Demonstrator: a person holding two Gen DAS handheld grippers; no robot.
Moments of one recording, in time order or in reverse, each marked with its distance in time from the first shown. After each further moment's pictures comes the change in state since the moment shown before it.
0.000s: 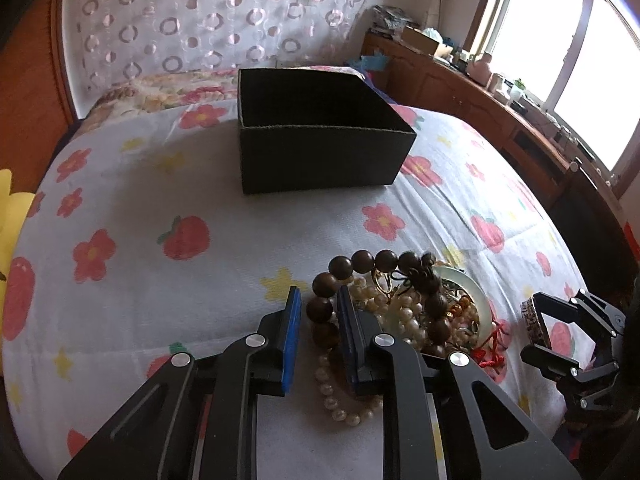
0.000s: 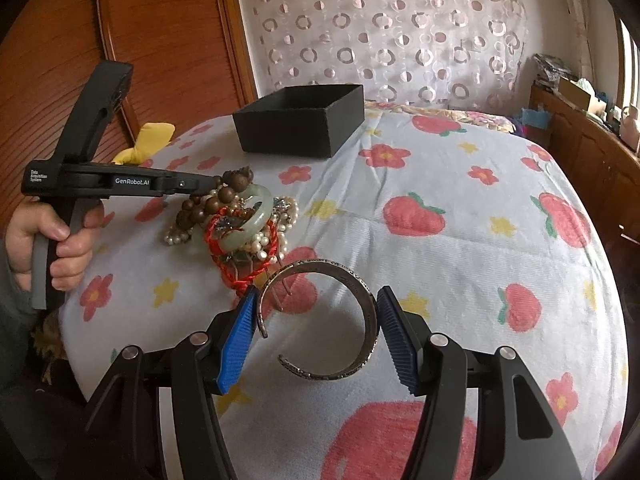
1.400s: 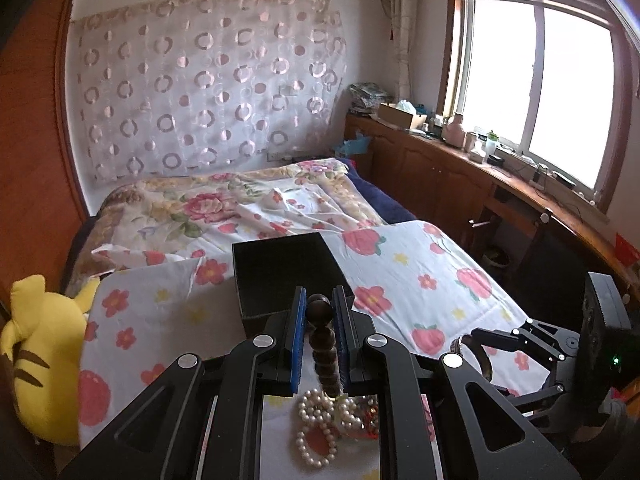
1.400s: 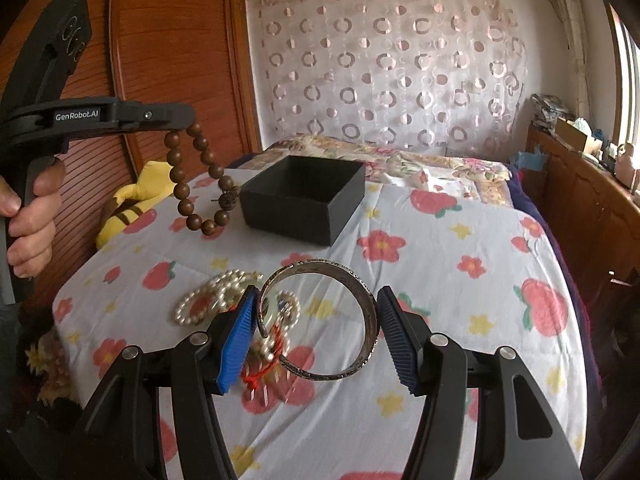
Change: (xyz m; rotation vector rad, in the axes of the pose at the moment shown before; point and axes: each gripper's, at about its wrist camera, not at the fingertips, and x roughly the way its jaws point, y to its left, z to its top) left arm -0.106 -0.040 0.068 0.107 -0.302 0.022; right arm -0.022 0.010 0.062 -0.055 -0.138 -0.035
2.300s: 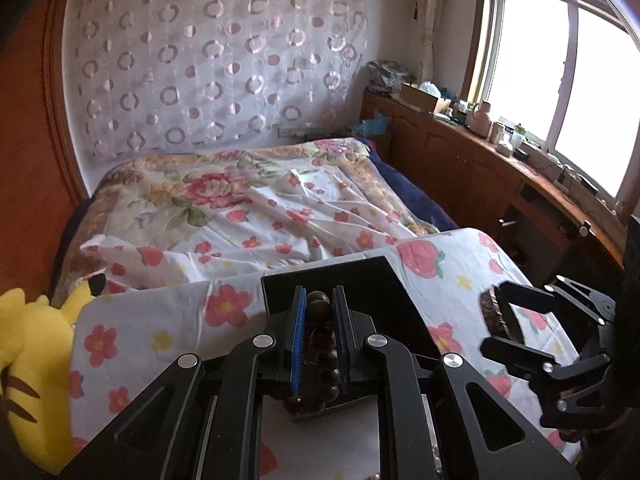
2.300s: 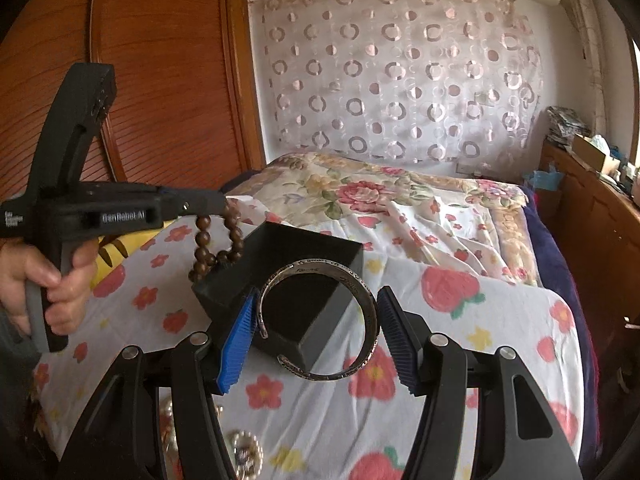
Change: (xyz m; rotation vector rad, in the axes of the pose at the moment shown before) left arm 0.108 0.063 0.046 -0.039 0.095 0.006; right arm 0.086 -0.026 0.100 -0.020 -0.017 0.044
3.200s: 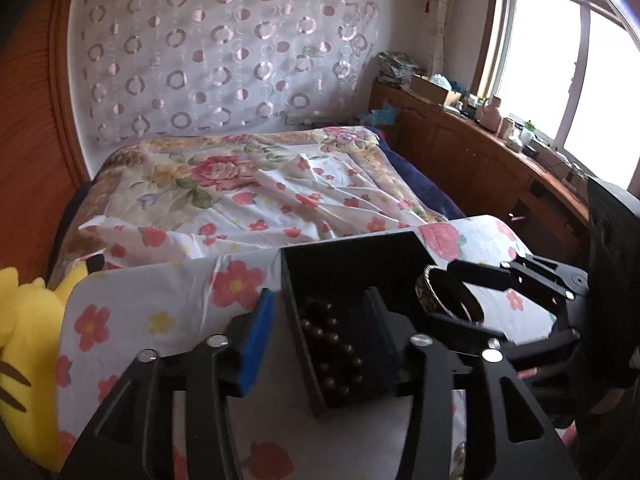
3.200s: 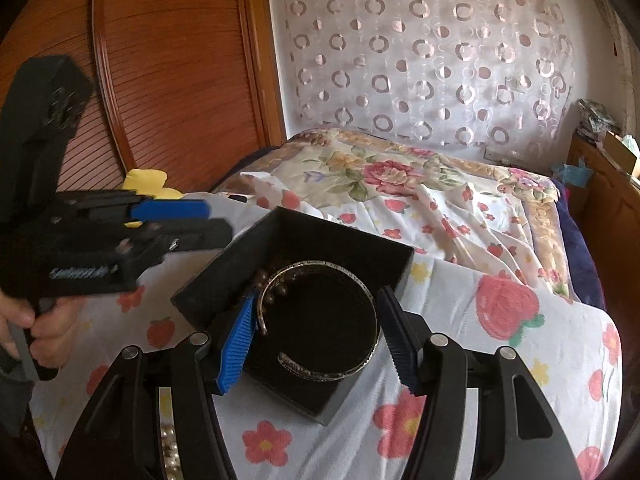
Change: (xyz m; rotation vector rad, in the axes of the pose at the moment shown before) left arm 0.020 0.022 -0.024 -0.032 0.025 0.024; right arm 0.078 0.009 0.017 -0.035 0.087 0.080
